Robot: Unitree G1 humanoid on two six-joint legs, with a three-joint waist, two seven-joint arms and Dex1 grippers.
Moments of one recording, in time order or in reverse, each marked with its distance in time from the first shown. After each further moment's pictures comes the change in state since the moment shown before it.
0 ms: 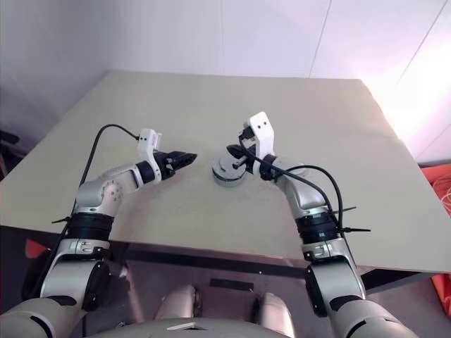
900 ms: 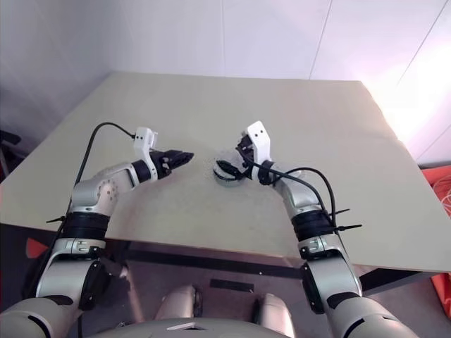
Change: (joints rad) left arm 0.000 0.026 0.001 0.001 0.001 -0.005 -0.008; right arm -0.002 0.021 0.030 0.211 -0.049 -0.133 0.082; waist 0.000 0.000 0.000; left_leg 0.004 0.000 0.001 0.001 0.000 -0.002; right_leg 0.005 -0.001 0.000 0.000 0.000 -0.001
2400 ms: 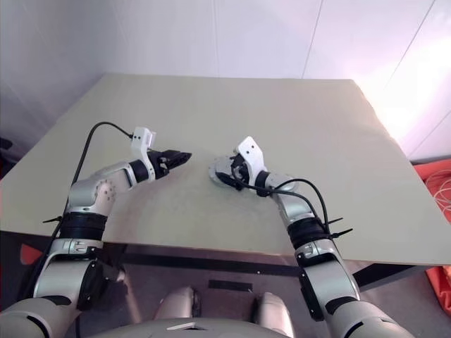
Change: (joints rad) left arm 0.003 0.015 0.002 -0.010 -0.001 0.010 0.001; right arm 0.028 0.025 0.055 0.157 -0.113 -0.302 0.044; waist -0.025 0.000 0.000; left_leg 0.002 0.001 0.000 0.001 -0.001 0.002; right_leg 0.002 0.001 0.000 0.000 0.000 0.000
